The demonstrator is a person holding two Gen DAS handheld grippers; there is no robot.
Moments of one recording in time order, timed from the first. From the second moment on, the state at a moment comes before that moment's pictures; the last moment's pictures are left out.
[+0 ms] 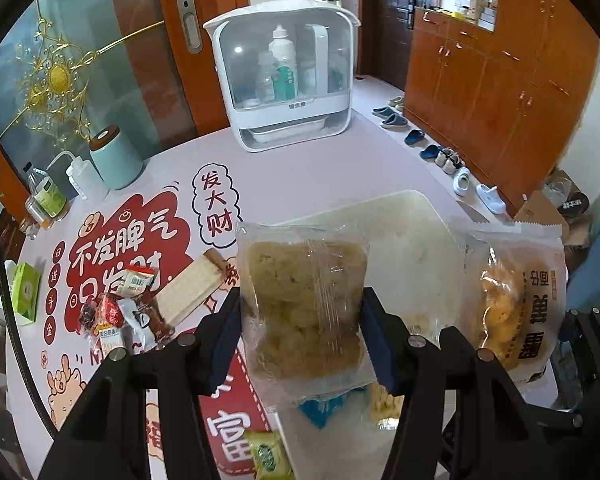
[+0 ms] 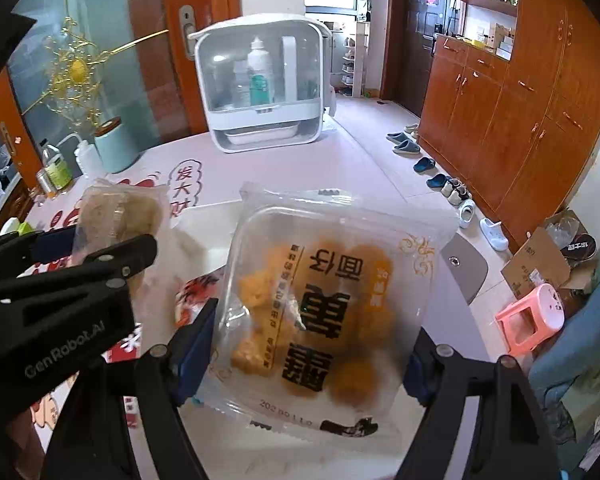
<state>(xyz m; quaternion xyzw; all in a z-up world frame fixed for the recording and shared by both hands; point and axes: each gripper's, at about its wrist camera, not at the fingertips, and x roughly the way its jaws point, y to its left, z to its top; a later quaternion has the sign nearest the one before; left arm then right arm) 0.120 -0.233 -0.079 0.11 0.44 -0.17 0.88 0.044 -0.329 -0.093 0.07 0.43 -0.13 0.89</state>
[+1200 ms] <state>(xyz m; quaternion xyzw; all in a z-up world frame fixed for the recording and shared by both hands) 0.107 -0.144 -0.045 0.05 0.42 -0.09 0.90 0.041 -0.323 -0.061 0.09 0.42 -0.06 0.90</state>
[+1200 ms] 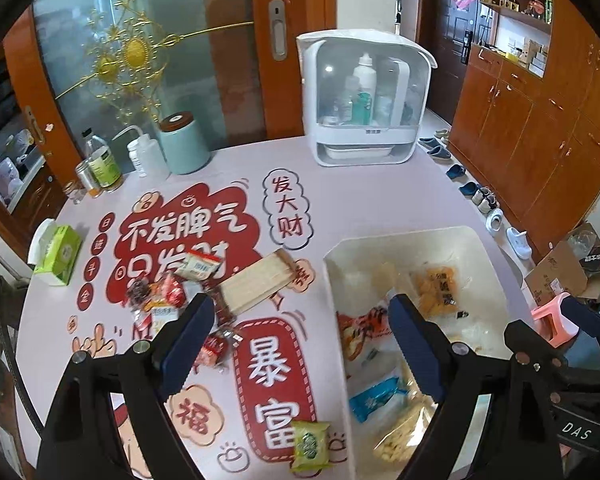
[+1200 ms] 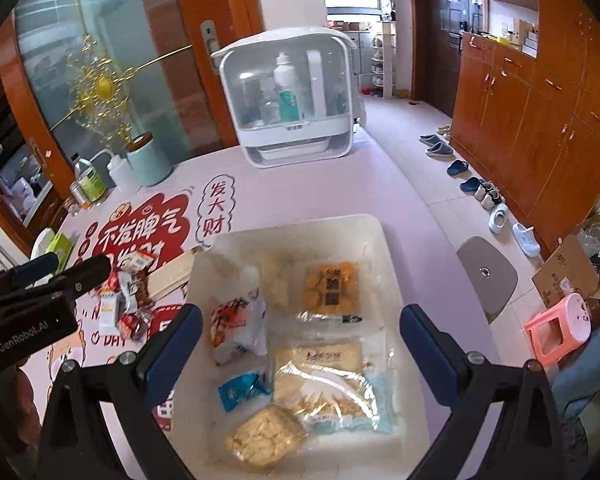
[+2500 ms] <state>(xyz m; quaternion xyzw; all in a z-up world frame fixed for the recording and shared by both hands) 0.147 0.121 -0.101 0.06 0.47 -0.05 0.88 0.101 -0.110 -0.092 0.08 0.46 -0.05 0.88</state>
